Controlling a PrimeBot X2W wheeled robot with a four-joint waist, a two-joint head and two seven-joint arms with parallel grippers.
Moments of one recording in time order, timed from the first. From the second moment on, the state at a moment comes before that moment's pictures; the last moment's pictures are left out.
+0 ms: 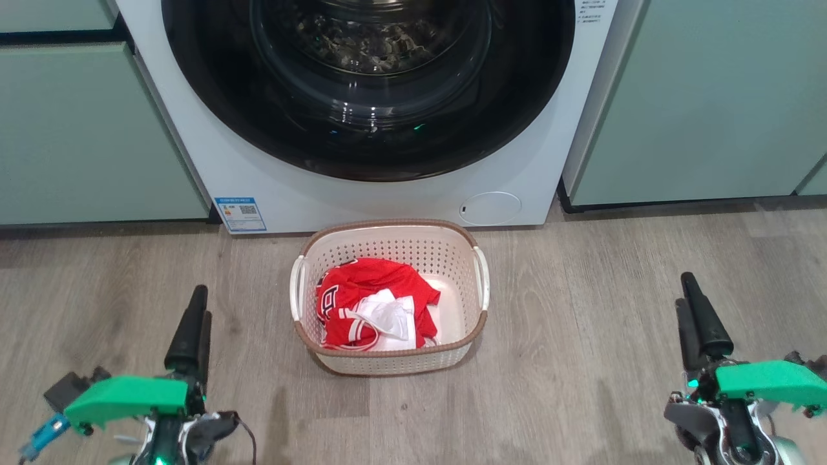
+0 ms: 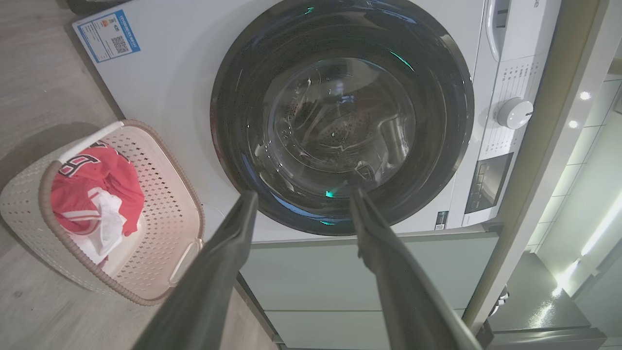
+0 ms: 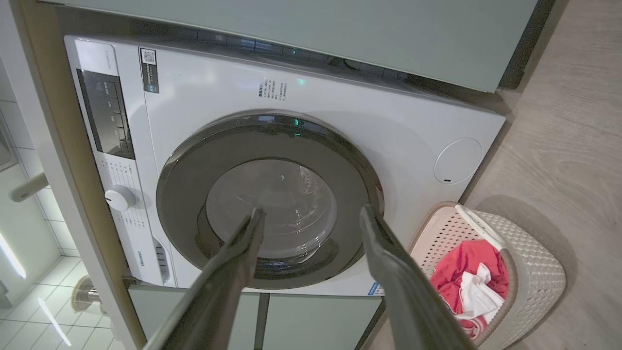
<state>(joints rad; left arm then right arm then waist) -0.05 0.05 0.03 0.28 -1.49 -0.12 0.02 -0.04 -0.06 -0.09 0.30 1.48 0.13 0.03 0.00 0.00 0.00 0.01</state>
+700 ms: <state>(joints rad) -0.11 0.07 0.03 0.18 -1.03 -0.11 -0.03 -0.10 -0.07 -0.08 0.21 0.98 0.13 -0.01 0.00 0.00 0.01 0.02</state>
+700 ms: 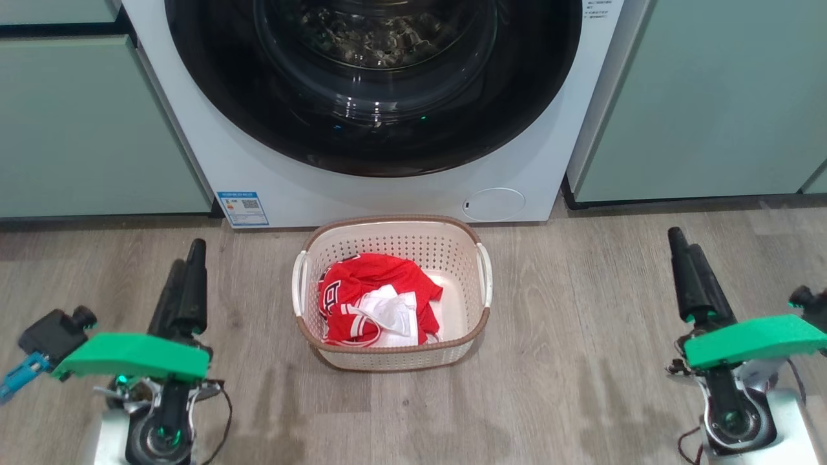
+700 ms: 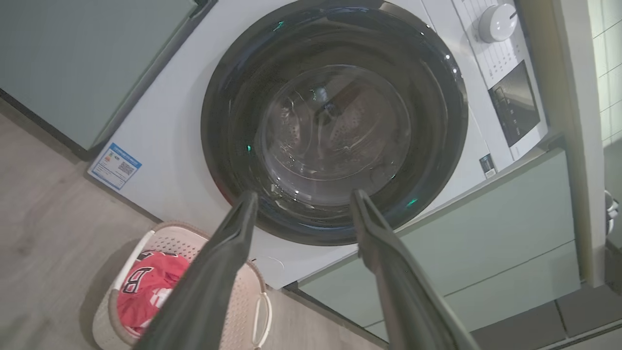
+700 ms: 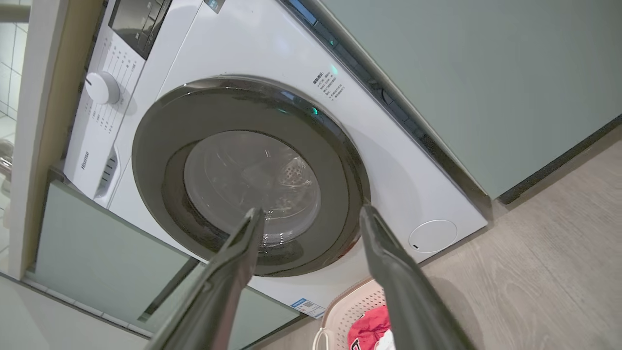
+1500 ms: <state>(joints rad) -0.13 0.12 -0.05 0.19 -0.63 -0.05 -0.10 -0.10 -0.06 -0.07 0.23 0.59 0.13 -0.04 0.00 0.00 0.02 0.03</state>
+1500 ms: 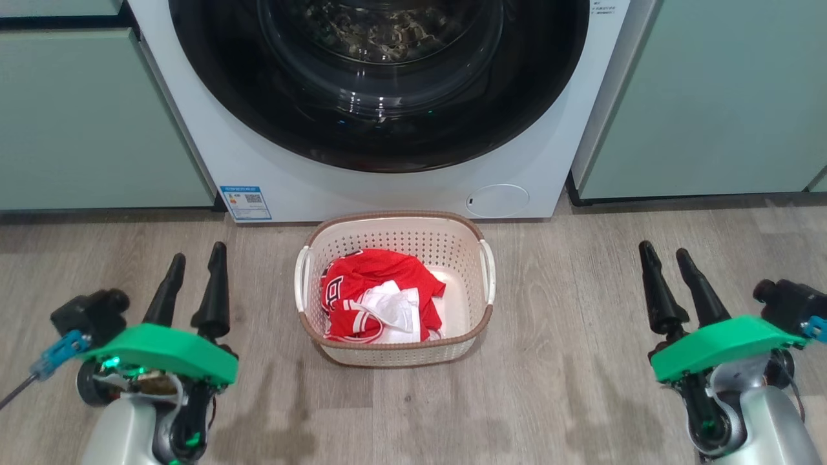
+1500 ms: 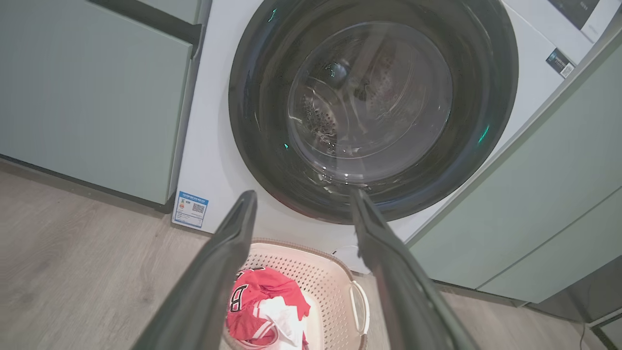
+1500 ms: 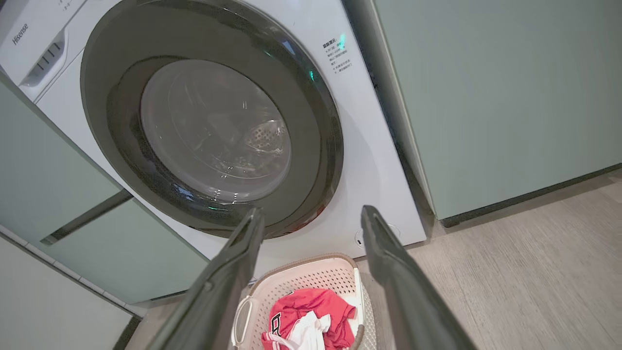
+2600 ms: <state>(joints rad) -0.14 0.14 -0.10 0.27 -0.28 0.04 -0.20 -0.11 -0.05 -0.04 0.22 0.19 0.13 -0.10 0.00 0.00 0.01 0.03</state>
